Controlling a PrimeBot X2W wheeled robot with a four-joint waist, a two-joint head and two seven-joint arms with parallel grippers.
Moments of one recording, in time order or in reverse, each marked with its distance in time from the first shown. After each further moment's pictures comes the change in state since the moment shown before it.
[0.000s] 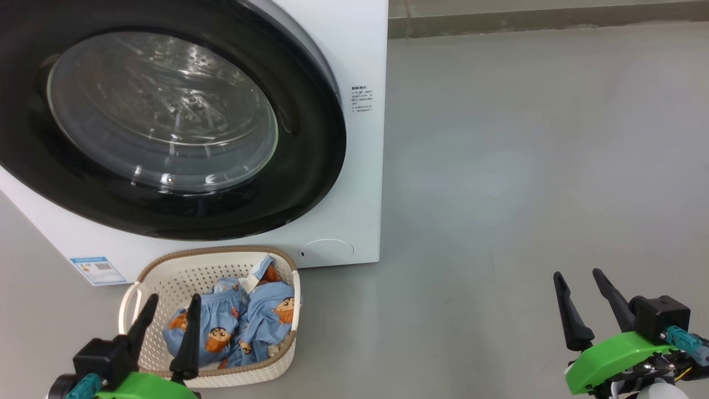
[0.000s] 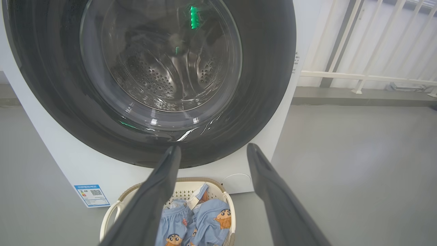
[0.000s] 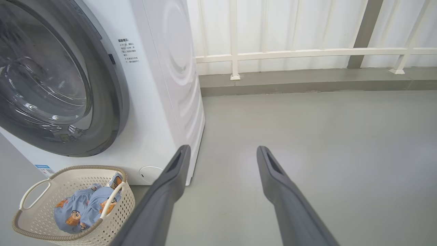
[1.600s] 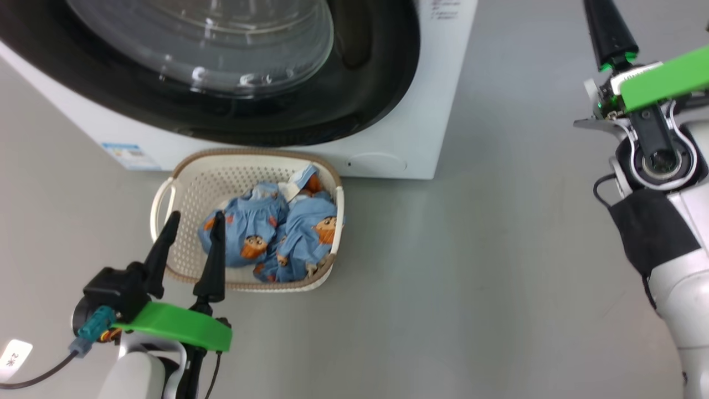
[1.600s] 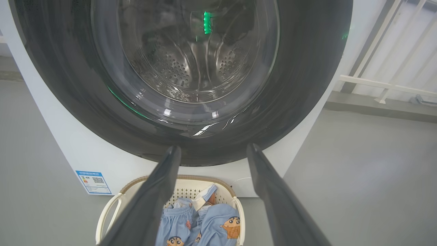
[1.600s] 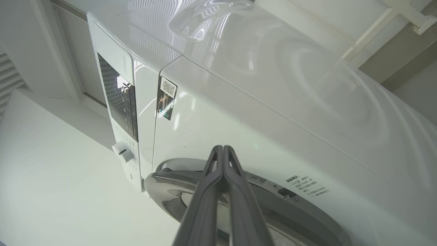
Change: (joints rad) left arm -0.189 -0.040 -0.078 -0.047 -0.062 0.000 -0.007; right arm -0.762 -0.169 0.342 0.082 1.309 0.000 0.169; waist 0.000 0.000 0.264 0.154
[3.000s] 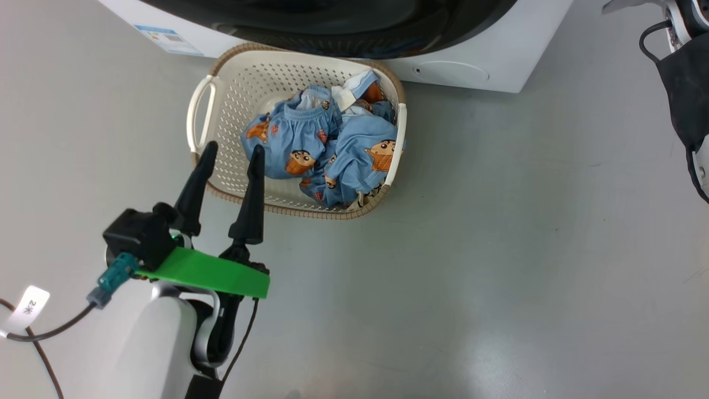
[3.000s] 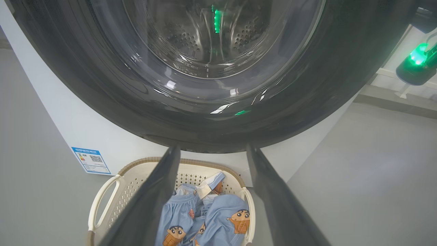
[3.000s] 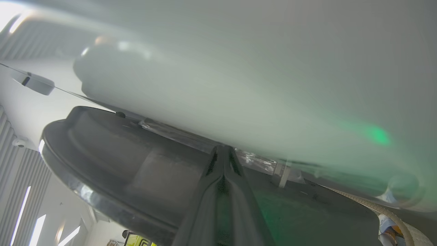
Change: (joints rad) left arm -0.150 -0.053 -0.091 -0.050 -0.063 0.000 0.000; right arm -0.430 -0.022 0.101 0.248 0.084 0.000 0.508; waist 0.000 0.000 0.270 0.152
